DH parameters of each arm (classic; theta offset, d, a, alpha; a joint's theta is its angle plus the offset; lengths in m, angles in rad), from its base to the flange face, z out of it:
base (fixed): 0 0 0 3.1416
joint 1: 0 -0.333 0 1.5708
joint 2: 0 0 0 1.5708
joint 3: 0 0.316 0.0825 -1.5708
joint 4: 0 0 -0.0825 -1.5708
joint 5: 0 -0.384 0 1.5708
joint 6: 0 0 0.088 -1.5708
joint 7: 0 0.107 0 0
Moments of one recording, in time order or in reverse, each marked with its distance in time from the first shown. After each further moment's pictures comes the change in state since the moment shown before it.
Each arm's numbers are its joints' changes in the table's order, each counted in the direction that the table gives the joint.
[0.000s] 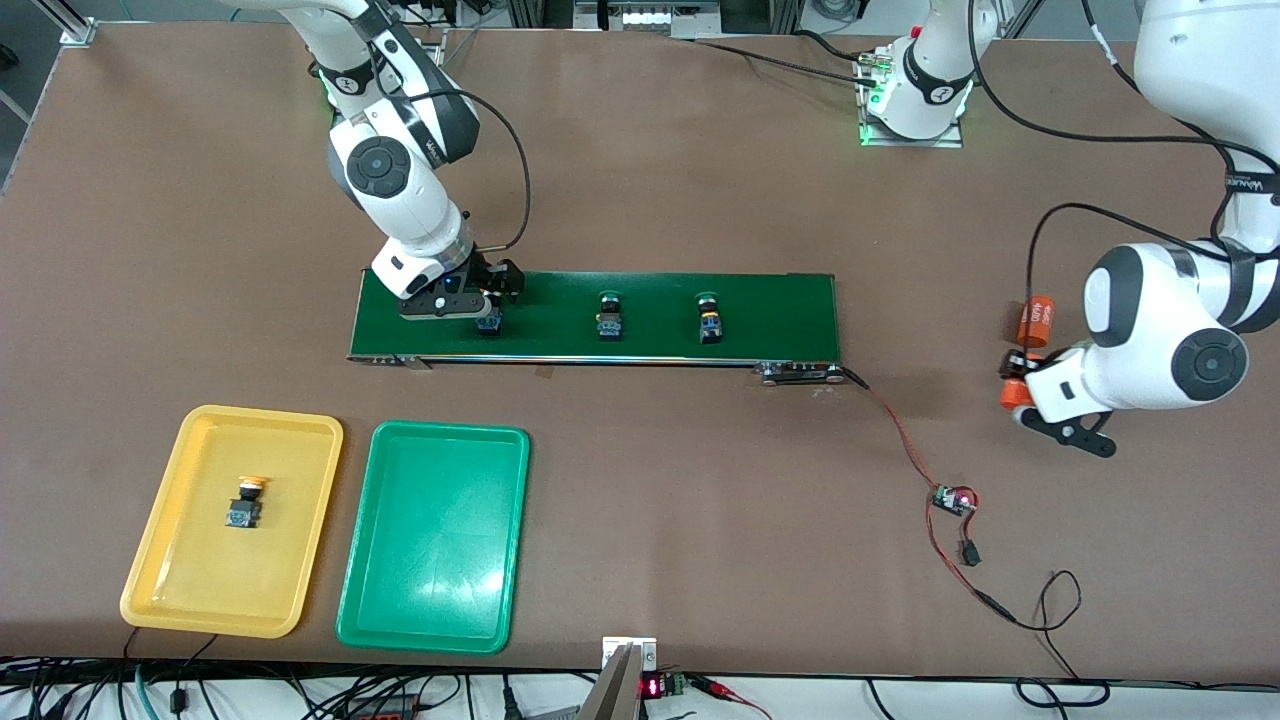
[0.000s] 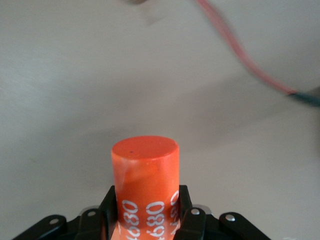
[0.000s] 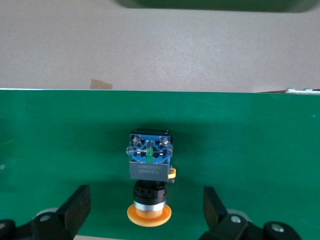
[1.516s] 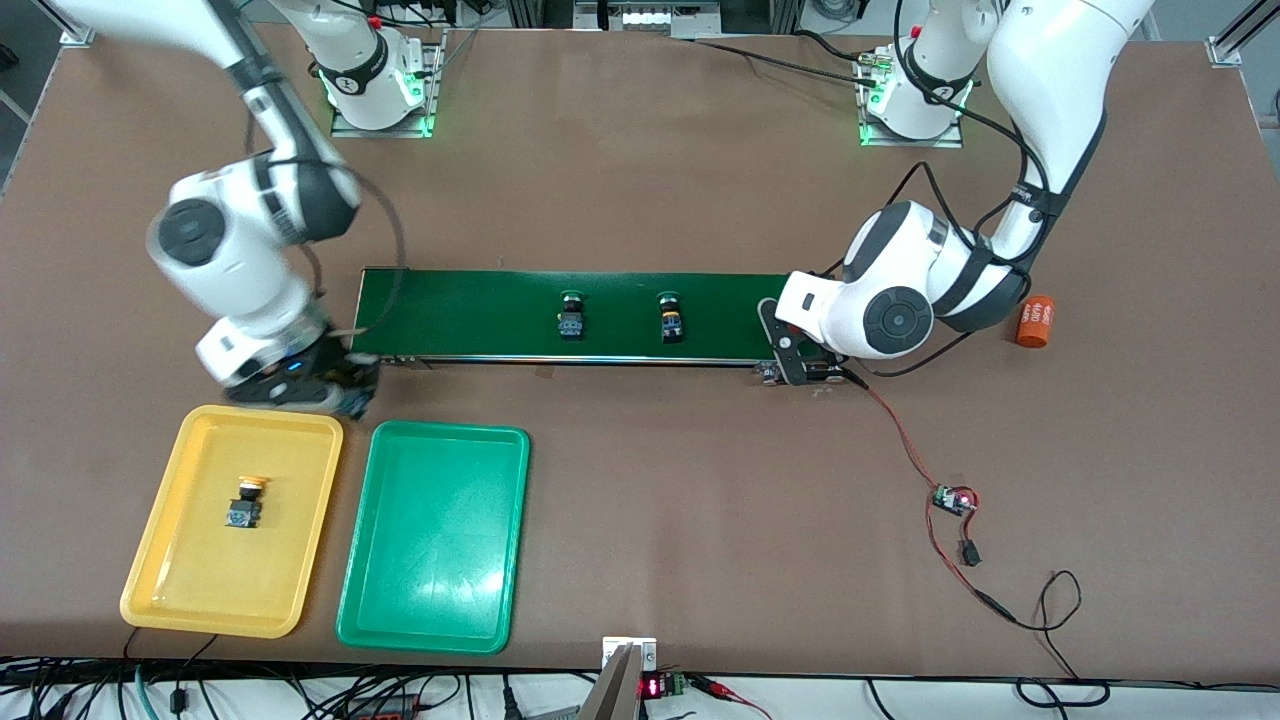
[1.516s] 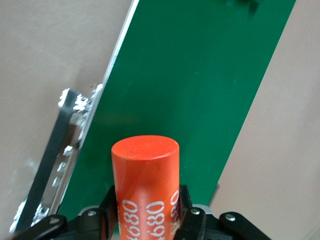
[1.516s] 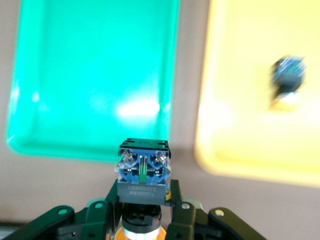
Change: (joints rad) left arm 0.064 0.067 -0.417 0.091 0.054 -0.072 0.432; right arm 0.216 0.149 -0.140 -0.379 0.132 0.096 -0.326
